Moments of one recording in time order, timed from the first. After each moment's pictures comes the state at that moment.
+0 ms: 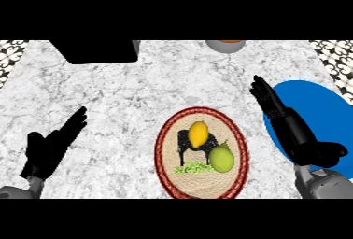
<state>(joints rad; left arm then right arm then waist) -0.06 0.58 -0.30 -1.41 0.35 0.07 0.05 -0.19 -0.40 0.30 -1.67 -0.23 -0.09 -0.02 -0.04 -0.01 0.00</state>
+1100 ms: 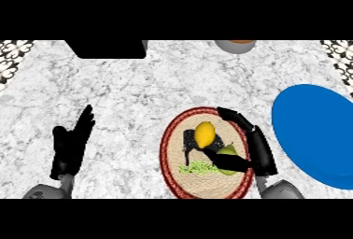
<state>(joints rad) -0.07 0.37 -0.29 -1.41 0.25 0.36 0.13 -0.14 -0.22 0.43 -1.46 0.08 -0.38 -0.12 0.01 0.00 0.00</state>
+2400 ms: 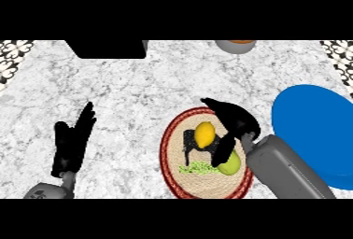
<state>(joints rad) -0.07 0.33 -0.24 -1.45 0.17 0.35 0.20 -0.53 -0.29 0.54 -1.36 0.32 0.27 0.63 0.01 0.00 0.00</state>
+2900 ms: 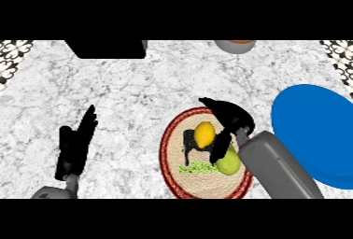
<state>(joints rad) -0.05 0.27 -0.20 -1.44 0.10 0.31 0.19 -0.53 -0.19 0.44 -1.26 0.43 0.37 0.58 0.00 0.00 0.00</state>
